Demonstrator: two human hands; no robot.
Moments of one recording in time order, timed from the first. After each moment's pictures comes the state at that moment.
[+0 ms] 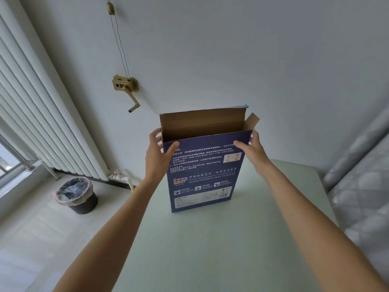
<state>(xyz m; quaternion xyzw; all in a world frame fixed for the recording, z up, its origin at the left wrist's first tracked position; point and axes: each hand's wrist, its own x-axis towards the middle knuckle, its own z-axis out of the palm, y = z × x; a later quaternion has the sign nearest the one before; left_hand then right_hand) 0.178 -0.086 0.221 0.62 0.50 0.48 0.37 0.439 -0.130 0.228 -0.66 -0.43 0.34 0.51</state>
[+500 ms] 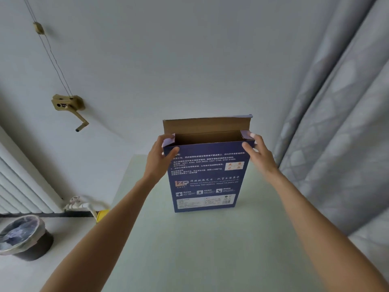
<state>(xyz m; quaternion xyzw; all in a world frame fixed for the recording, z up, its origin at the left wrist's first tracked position) 0.278 -0.114 0.227 0.75 0.35 0.40 0.39 0.533 -0.265 0.243 -0.74 -0.42 0.17 0.50</state>
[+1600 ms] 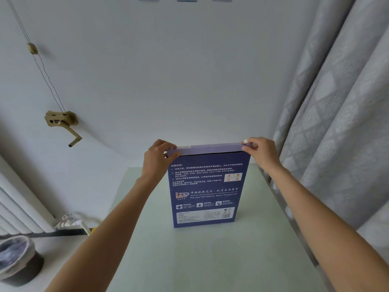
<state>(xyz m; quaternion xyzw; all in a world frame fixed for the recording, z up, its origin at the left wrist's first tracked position) 0.297 -0.106 0.256 0.83 0.33 0.42 0.18 0.573 -0.258 0.270 -0.77 -0.49 -0.05 0.41</state>
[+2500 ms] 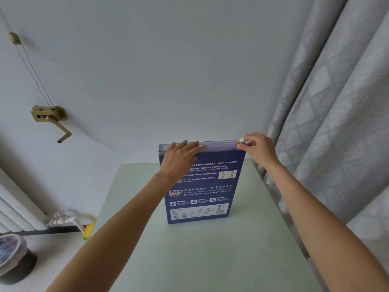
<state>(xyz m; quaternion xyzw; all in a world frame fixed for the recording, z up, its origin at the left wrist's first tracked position) 0.350 -0.134 0.249 0.95 0.23 0.18 -0.03 0.576 -0.267 0.271 -0.77 -0.48 -0.03 0.41</state>
